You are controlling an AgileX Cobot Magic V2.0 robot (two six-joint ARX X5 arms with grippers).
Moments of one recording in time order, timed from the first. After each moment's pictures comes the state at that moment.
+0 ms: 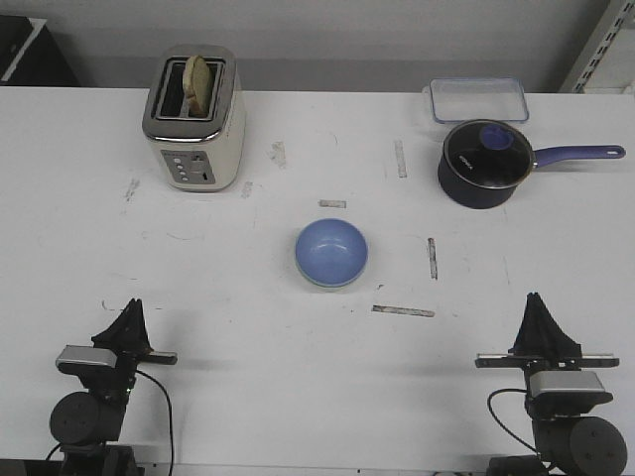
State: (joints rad) left arm -0.04 0.01 0.03 0.16 0.00 -0.02; right arm 0.06 0.11 0.35 -0.06 0.03 -0.02
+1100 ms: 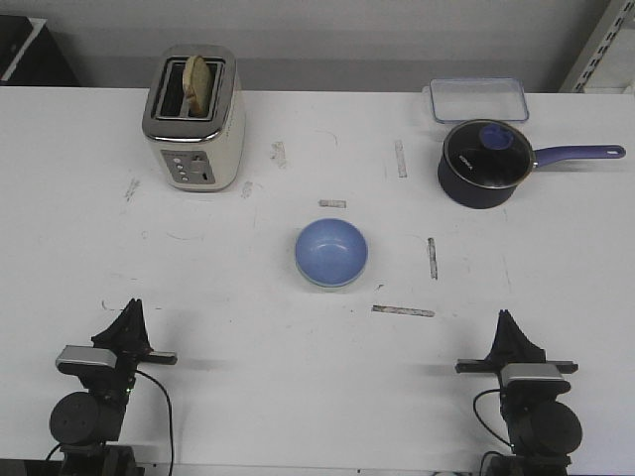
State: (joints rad) left arm -0.04 0.01 0.03 0.16 0.00 -0.02; right arm 0.02 0.00 0.04 -0.04 0.00 0.03
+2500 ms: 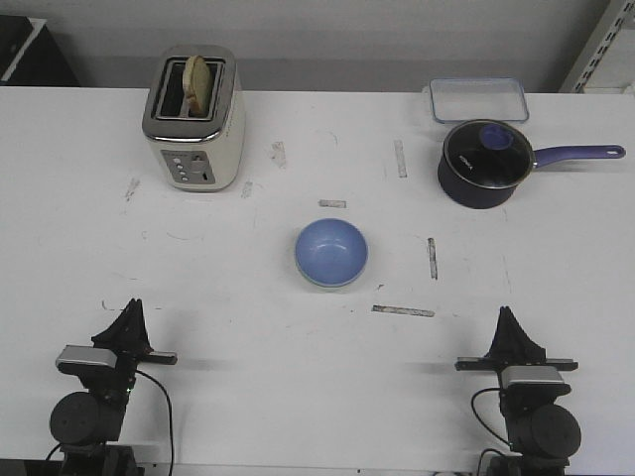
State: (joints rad) left arm -0.04 0.01 0.03 0.16 0.00 -0.02; right arm 0.02 0.00 0.01 0.06 0.00 0.03
